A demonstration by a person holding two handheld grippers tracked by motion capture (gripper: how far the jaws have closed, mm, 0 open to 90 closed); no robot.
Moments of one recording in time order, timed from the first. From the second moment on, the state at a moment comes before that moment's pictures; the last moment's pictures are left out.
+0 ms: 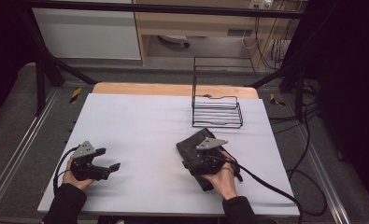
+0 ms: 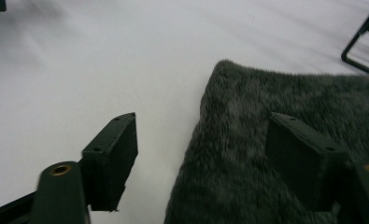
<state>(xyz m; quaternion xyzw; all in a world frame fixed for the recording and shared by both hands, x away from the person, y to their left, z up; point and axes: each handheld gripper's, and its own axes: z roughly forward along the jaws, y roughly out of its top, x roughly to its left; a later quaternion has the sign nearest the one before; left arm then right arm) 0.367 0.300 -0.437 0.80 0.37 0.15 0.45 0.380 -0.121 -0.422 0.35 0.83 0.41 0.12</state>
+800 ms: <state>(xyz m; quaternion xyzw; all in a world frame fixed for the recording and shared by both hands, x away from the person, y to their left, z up) 0.367 0.298 -0.437 0.80 0.36 0.15 0.45 0.339 -0.146 -0.445 0.31 0.87 0.37 0.13</state>
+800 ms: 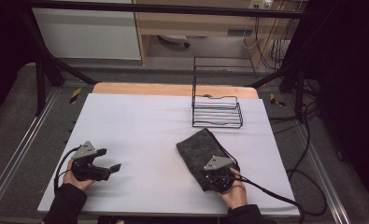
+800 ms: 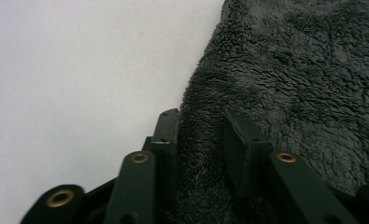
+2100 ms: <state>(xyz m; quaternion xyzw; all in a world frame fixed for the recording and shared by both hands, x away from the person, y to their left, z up) 0.368 0.298 -0.437 0.80 0.36 0.15 0.45 0.347 -0.118 -0.423 0.35 0.84 0.41 0.09</state>
